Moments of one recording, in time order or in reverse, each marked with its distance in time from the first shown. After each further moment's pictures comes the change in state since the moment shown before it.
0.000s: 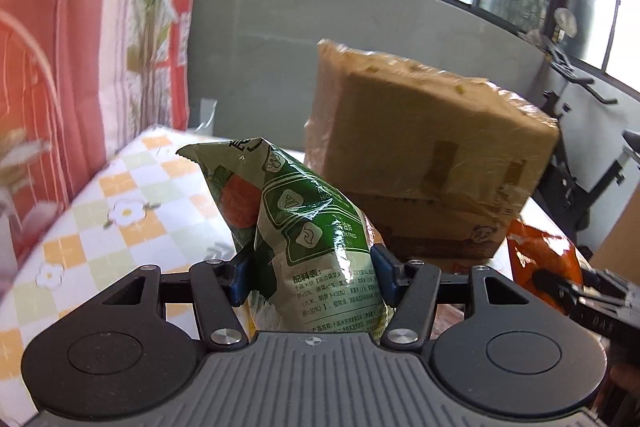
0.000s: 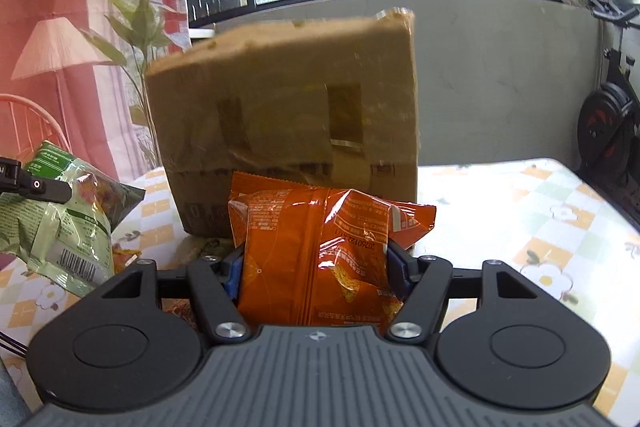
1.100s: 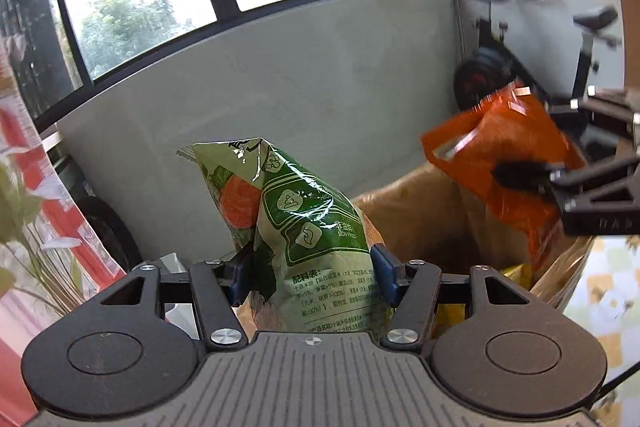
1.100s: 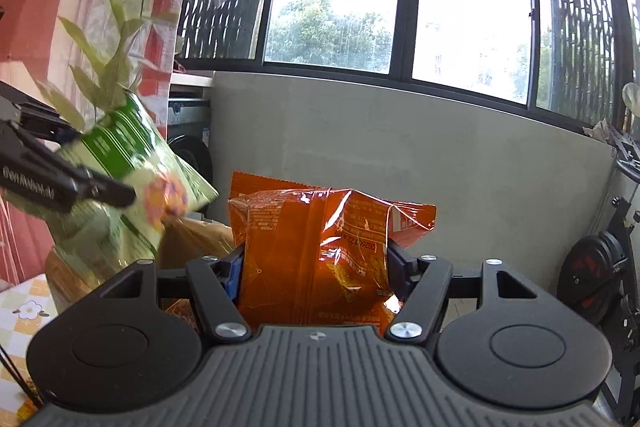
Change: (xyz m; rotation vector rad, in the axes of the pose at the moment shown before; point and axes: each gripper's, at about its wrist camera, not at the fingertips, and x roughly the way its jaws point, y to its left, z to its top) left arm 0.146 -0.126 0.206 0.573 -0.022 -0.015; right arm 0.118 -0.015 0.204 -0.256 -0.125 -0.059
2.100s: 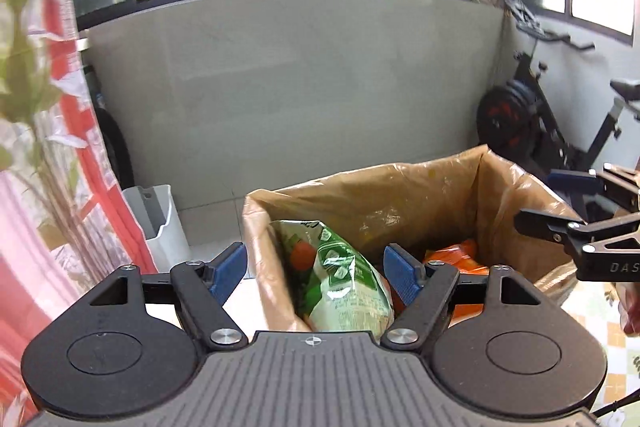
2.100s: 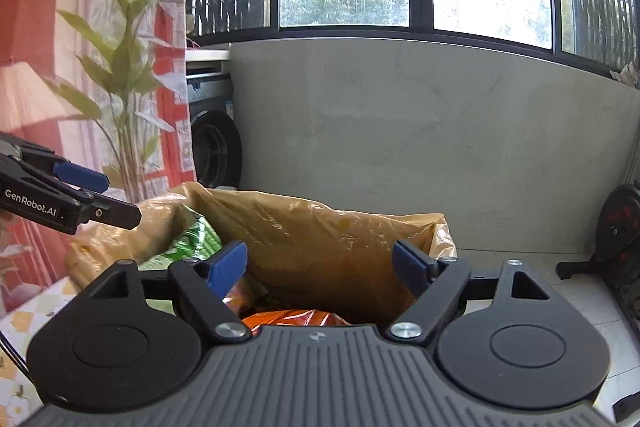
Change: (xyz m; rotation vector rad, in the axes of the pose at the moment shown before) left arm -0.025 0.043 -0.045 -0.316 0.027 -0.027; right arm 0.002 0.000 -0.004 0.132 0.100 0.118
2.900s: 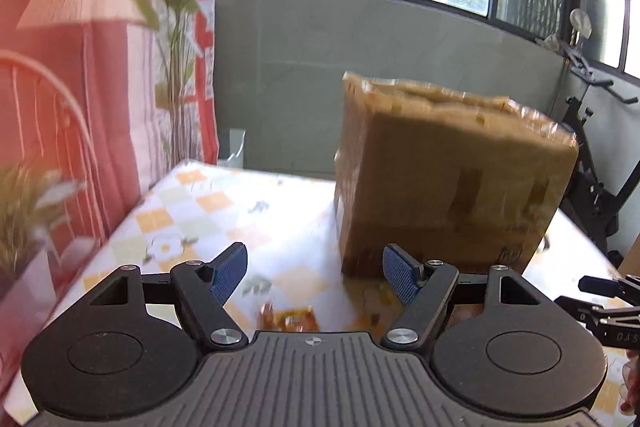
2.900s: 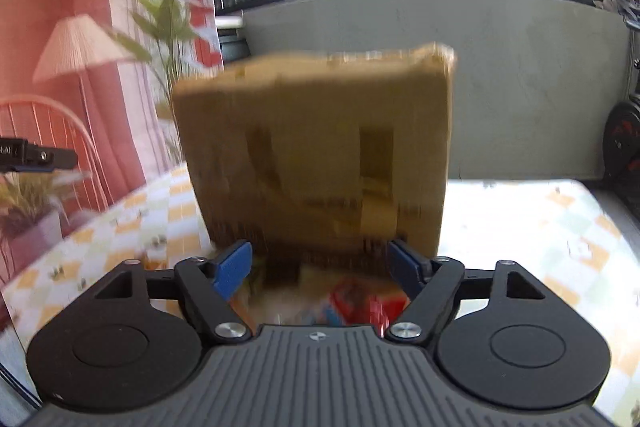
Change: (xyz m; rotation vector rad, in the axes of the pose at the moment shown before) left arm -0.139 0.010 -0.207 -0.242 -0.038 0.165; right arm -0.113 0.052 -0.176 0.093 0.152 0.012
